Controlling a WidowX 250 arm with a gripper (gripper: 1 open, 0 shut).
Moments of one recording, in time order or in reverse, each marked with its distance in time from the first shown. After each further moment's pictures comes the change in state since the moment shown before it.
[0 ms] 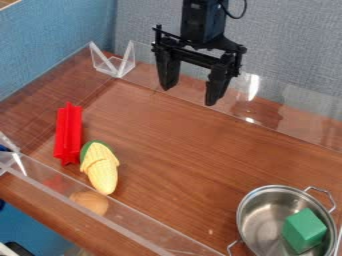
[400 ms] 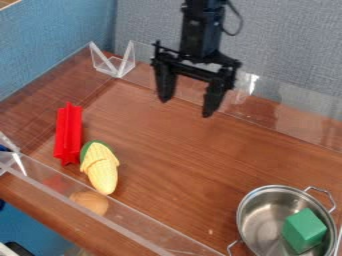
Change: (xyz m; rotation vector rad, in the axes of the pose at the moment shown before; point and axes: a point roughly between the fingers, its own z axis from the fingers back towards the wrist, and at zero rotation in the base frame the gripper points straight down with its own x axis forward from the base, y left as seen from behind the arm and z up) arm 0.002 0.021 -0.024 -0.008 0.080 0.106
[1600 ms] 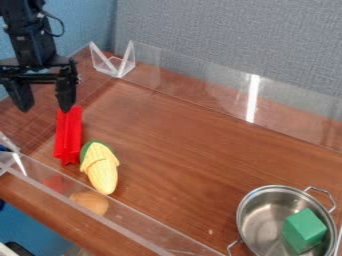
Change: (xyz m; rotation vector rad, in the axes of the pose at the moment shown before) arm -0.041 0.160 -0.028 -0.076 -0.136 0.330
